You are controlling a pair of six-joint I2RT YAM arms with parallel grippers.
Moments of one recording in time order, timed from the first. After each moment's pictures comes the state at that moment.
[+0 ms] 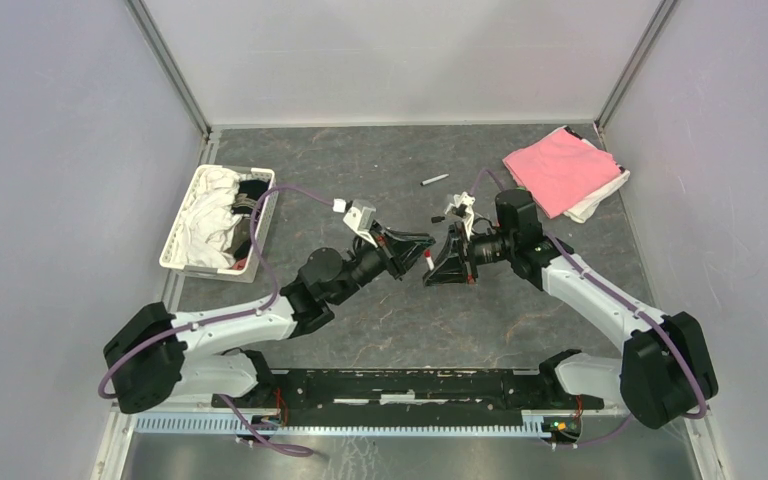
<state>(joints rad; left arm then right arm) -1.00 1.24 0.57 0.80 -0.04 -0.53 0.42 1.23 0.75 -0.03 -1.18 0.05</state>
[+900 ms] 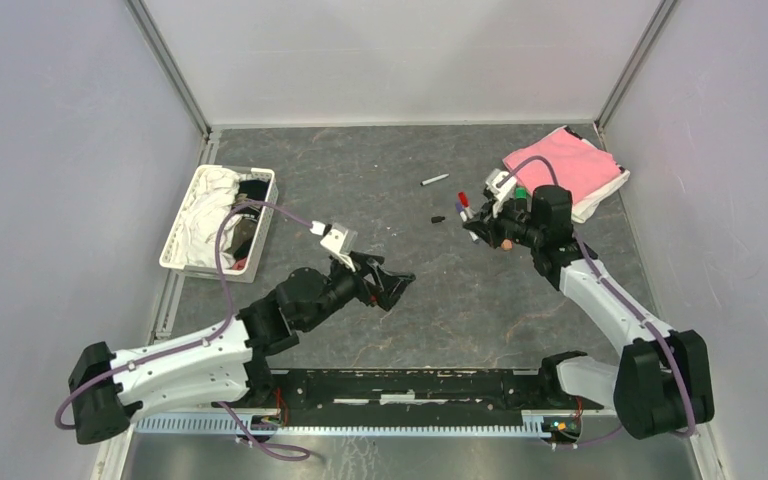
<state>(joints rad) -1.08 0.84 0.55 0.21 -0.24 -0.51 0.25 1.16 0.69 0.09 -0.70 -0.28</state>
